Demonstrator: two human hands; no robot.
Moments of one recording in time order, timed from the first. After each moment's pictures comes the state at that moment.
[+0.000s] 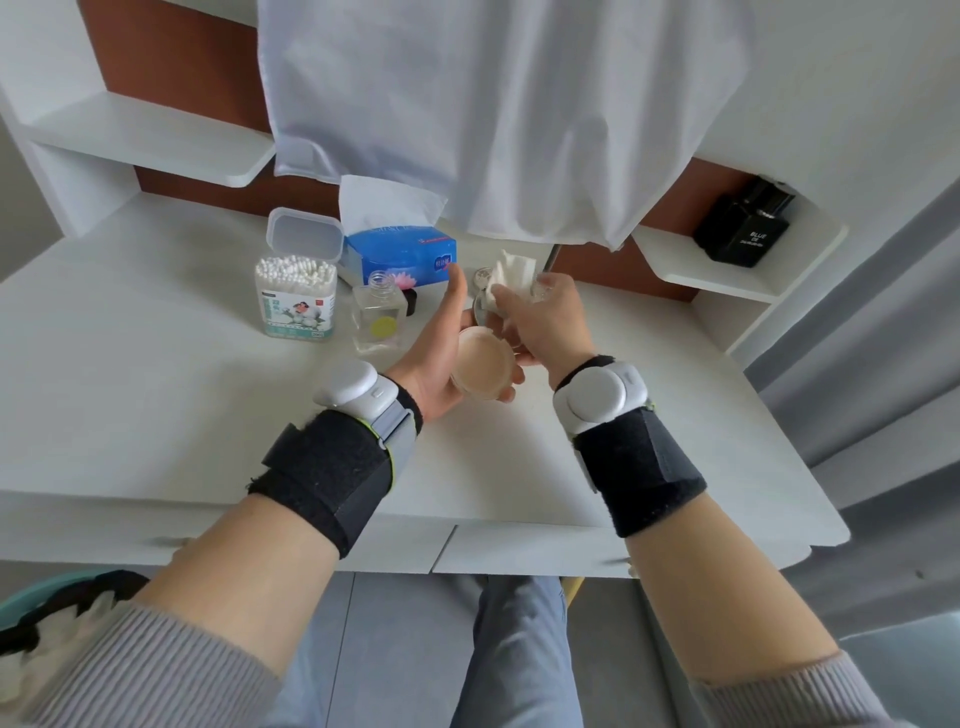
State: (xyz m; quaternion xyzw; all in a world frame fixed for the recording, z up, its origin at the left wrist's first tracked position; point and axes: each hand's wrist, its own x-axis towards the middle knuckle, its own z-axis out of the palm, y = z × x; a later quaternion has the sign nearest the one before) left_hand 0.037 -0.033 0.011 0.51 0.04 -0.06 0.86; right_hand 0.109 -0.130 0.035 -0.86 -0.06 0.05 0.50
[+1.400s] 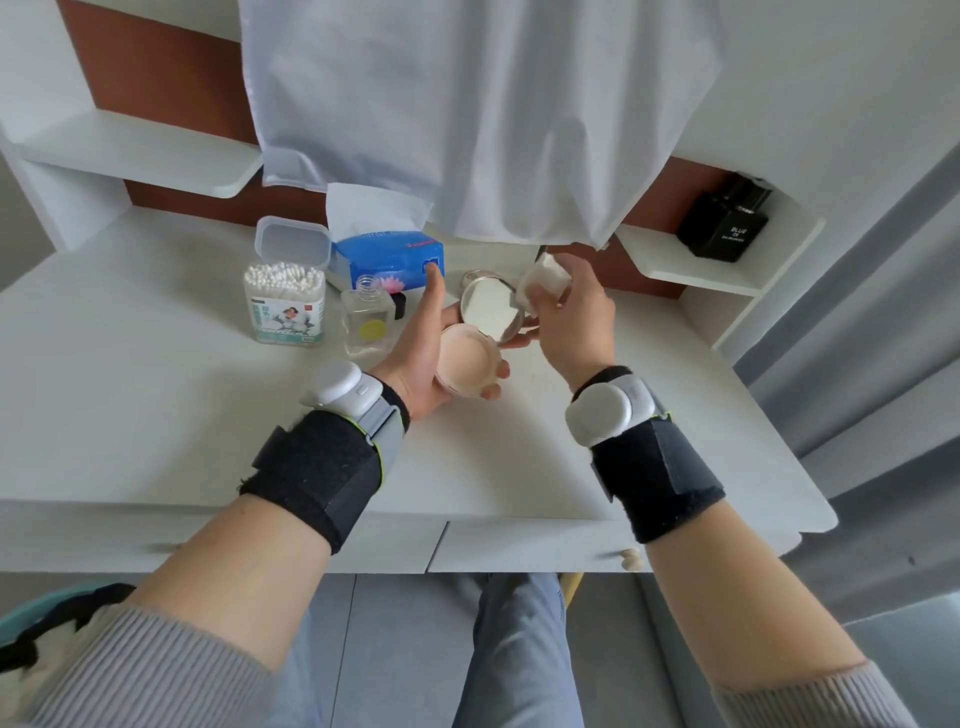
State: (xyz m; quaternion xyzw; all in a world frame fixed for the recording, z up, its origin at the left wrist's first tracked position) left_hand 0.039 -0.032 0.010 0.47 0.03 -0.07 0.88; right_hand 0.110 -0.164 0.041 -0.86 -0.14 -0.11 0.49
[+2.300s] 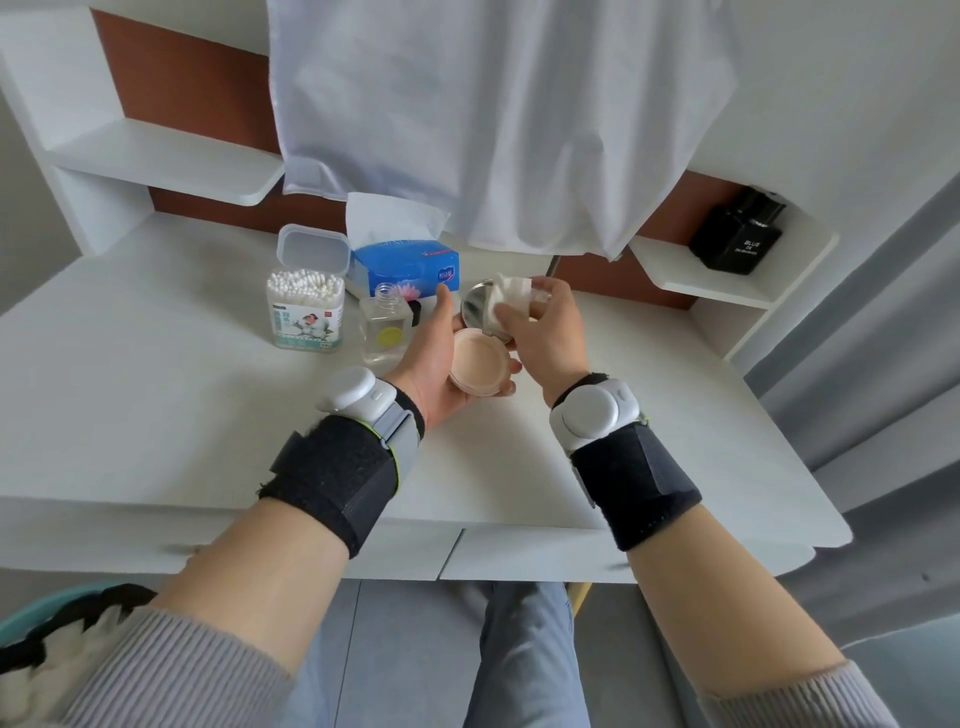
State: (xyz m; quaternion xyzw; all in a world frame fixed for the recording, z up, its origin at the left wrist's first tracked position) left_hand 0.042 -0.028 0.009 0.44 0.12 -0.04 0.89; right_hand 0.107 -0.133 0.025 -0.82 -0.13 -0.01 0.56
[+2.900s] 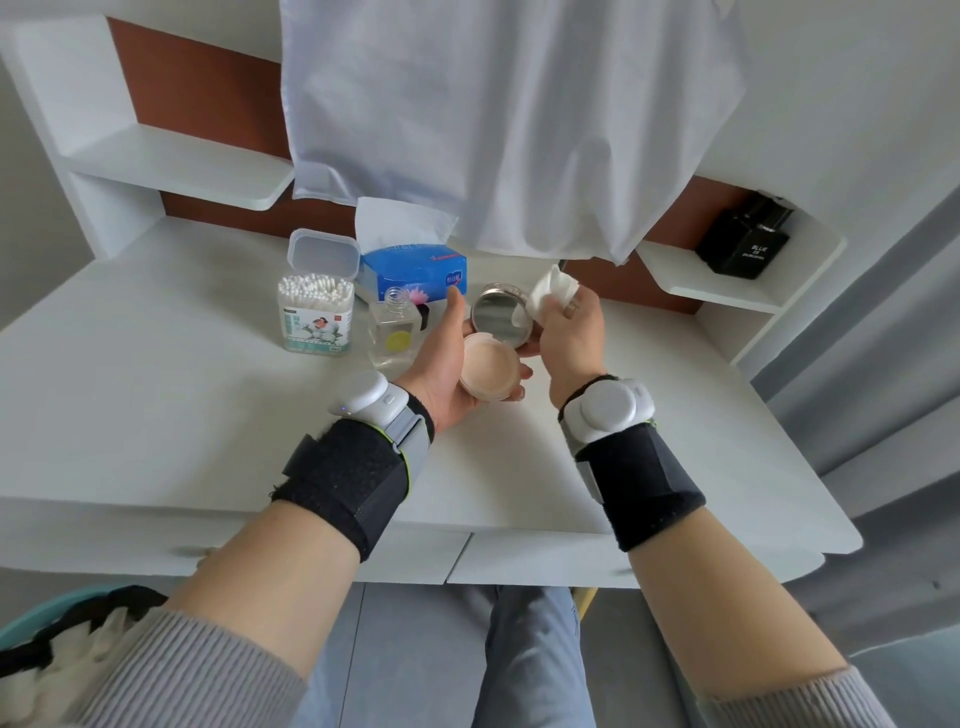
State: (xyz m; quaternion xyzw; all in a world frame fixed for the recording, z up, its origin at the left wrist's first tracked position) left_hand 0.040 -0.030 0.011 0.45 0.11 -0.03 0.88; right_hand 0.114 -0.130 0.020 -0.78 -0.04 -0.04 0.62
